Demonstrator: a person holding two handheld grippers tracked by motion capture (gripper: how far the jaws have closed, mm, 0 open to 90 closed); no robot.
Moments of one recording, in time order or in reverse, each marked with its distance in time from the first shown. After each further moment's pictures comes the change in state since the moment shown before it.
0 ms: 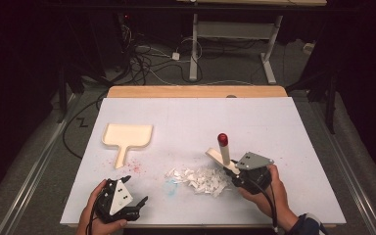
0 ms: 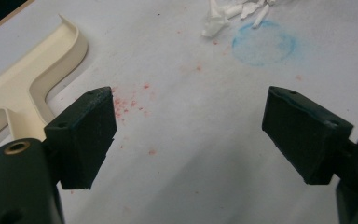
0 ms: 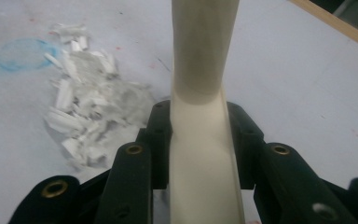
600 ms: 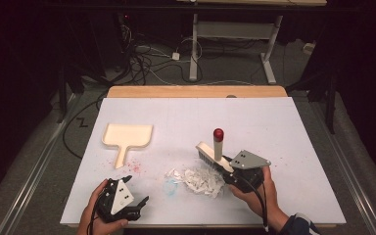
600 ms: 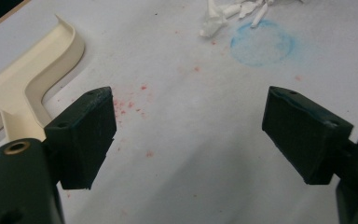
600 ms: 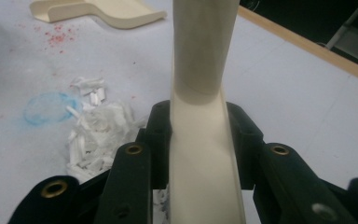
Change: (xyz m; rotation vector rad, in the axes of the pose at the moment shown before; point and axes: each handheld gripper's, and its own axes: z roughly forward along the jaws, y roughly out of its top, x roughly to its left) left arm 0.000 0.001 0.002 0.003 -0.003 0.002; right arm 0.006 0.016 0.000 -0.132 0.002 0.039
